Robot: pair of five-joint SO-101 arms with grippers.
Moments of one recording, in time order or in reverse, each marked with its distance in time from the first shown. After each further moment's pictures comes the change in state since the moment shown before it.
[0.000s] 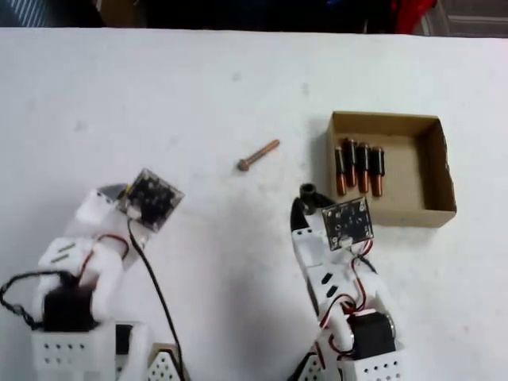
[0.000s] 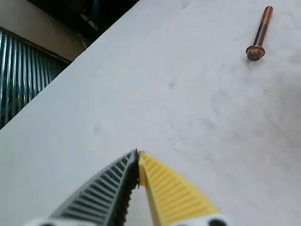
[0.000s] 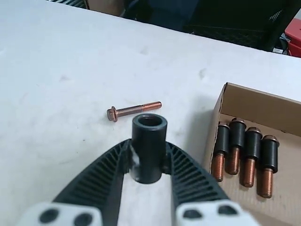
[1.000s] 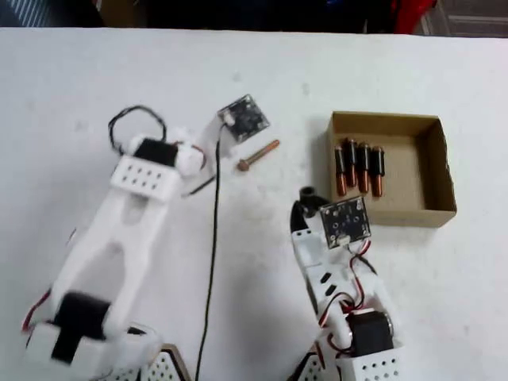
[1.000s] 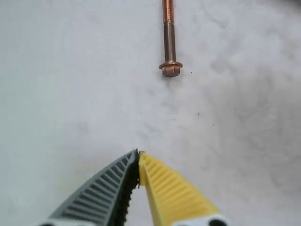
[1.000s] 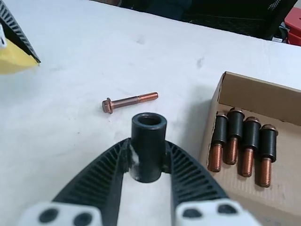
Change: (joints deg) left arm 16.7 69.4 -41.0 -0.1 -0.1; right arm 1.3 0.0 1.9 -0.2 0.0
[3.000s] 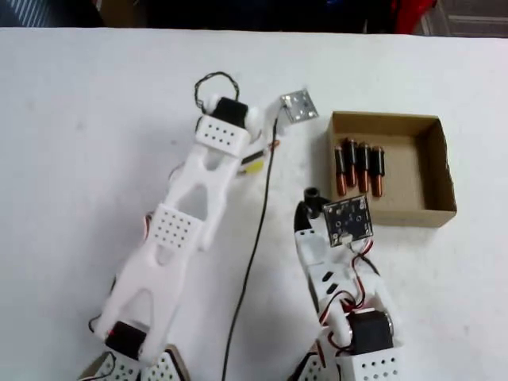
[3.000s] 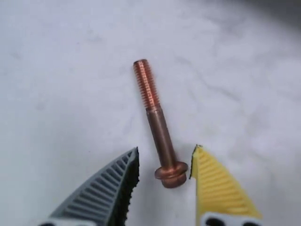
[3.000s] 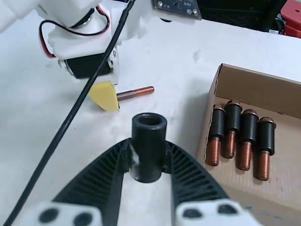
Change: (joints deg) left arm 6.2 80.4 -104.4 32.3 -3.8; right arm 0.7 0.0 1.1 0.0 0.0
